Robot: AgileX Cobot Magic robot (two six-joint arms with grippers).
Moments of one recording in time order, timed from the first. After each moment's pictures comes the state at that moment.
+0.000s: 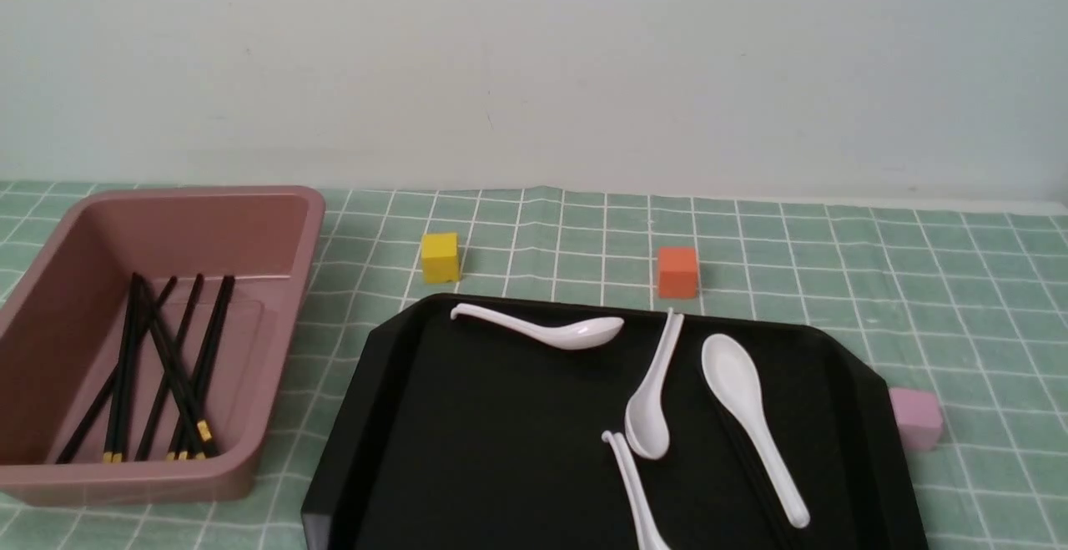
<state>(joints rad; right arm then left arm) 0.66 -0.01 -0.24 -0.02 0.20 0.07 -0.04 -0.01 0.03 -0.04 0.38 -0.25</state>
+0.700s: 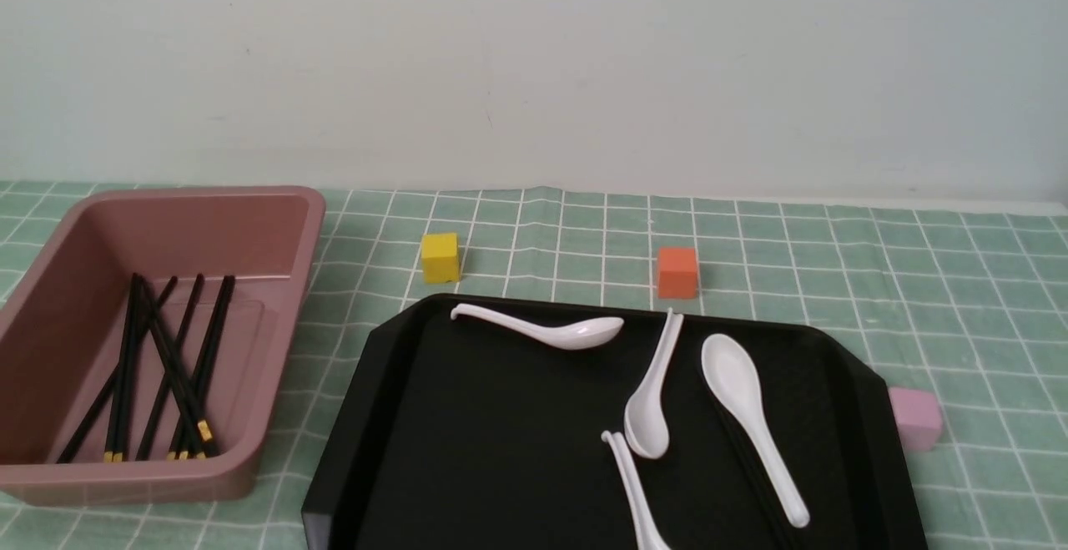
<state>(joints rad) 0.08 -0.01 0.02 -0.01 0.29 0.04 -0.04 -0.01 0.03 -0.04 0.38 -0.25</state>
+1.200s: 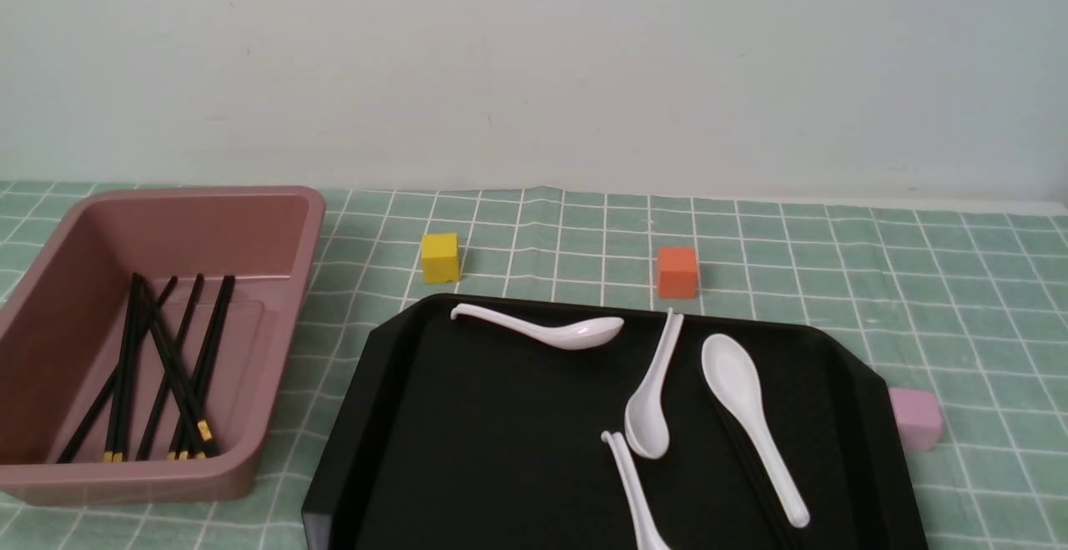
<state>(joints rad) -0.02 -0.01 0.02 -0.01 0.36 0.04 -0.04 -0.01 0.03 -0.04 0.38 -0.25</state>
